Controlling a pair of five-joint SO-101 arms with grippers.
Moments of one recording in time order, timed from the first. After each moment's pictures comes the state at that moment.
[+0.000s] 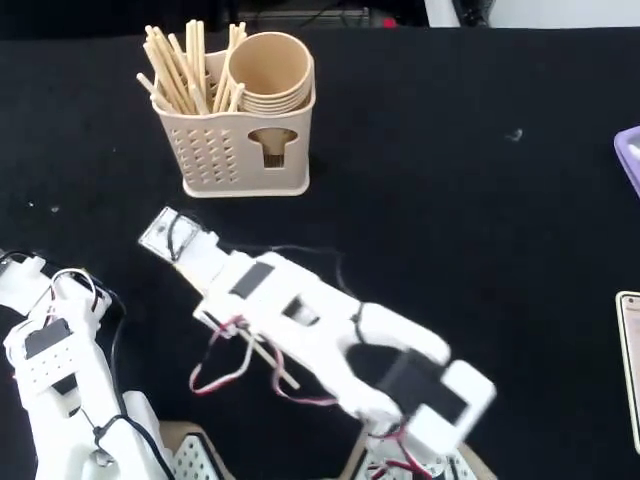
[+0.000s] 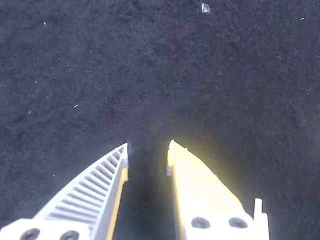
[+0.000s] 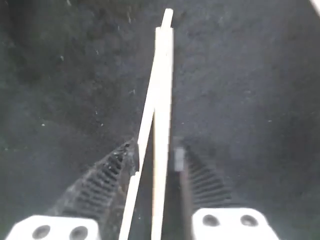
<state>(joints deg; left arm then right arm) -38.5 -50.3 76.6 31.8 20.5 -50.1 5.9 32.8 40.9 7.3</state>
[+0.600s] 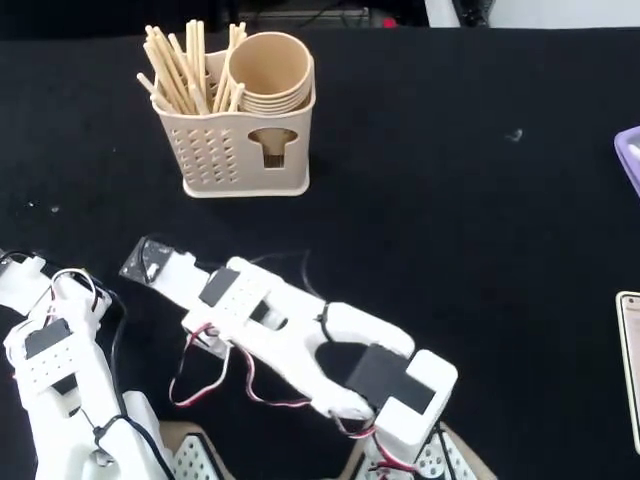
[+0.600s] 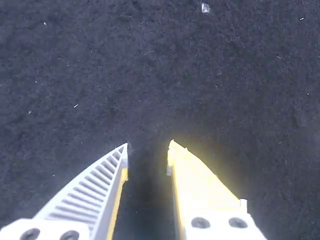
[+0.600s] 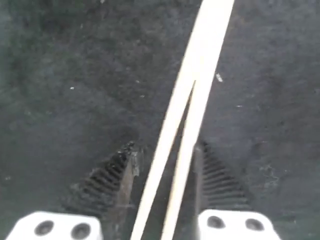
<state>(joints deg) -38.5 -50.3 76.6 31.8 20.5 -55.9 13.1 25.2 52.1 7.7</state>
